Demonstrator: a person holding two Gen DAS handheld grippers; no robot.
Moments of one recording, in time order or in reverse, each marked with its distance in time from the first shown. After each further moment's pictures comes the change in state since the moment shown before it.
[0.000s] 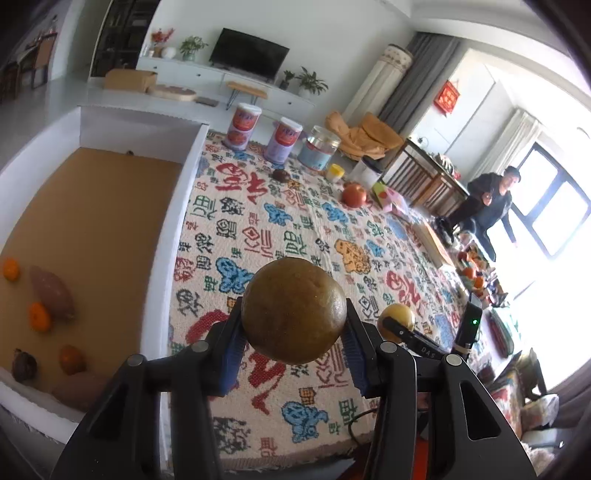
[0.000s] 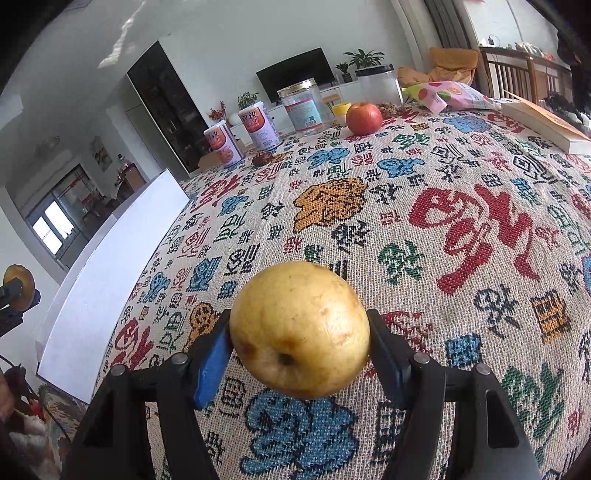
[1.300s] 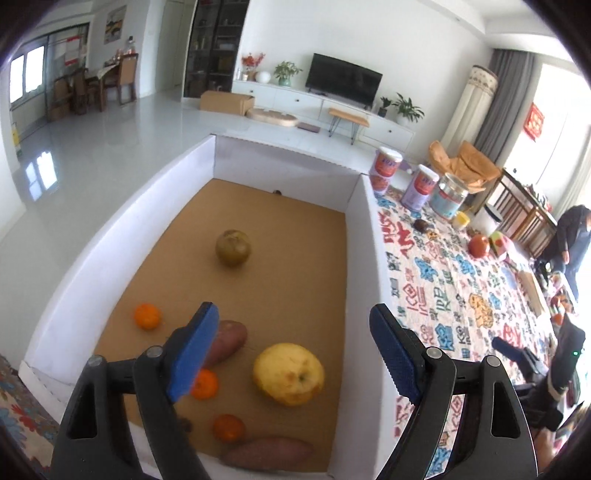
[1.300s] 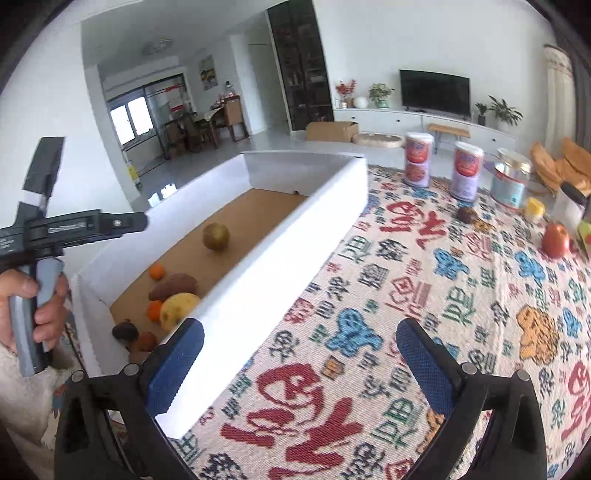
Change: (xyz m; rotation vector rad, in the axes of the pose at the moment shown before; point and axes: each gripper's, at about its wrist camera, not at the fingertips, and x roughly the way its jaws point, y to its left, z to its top) left arm -0.020 0.102 0.025 -0.051 -0.100 0.367; right arm 0.049 0.234 0.013 -0.439 0.076 0.130
